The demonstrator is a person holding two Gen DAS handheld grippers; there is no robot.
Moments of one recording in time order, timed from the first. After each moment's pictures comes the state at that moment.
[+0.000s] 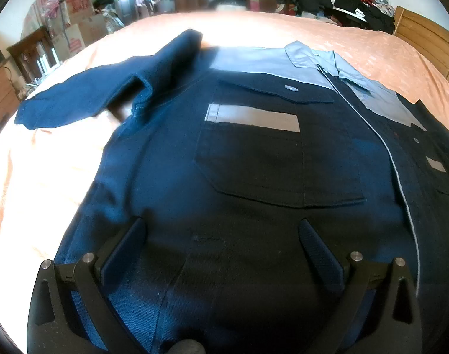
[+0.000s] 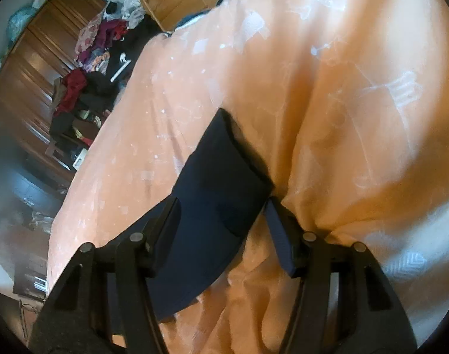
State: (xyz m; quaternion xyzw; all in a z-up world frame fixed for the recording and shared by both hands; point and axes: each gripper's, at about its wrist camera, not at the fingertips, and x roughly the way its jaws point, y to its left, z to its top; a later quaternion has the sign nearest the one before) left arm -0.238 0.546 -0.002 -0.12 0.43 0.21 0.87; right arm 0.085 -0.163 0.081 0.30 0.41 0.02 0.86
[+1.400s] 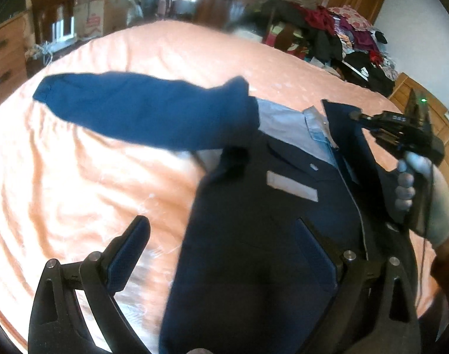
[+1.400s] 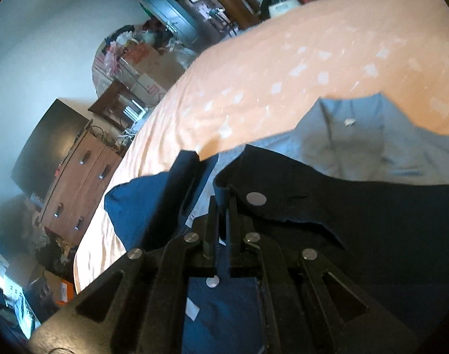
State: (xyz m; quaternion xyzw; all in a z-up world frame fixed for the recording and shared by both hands) left arm -0.301 0.641 0.054 -0.25 0.36 0.18 0.88; right arm 0.018 0.509 0.086 0.11 0.46 0.48 0.74
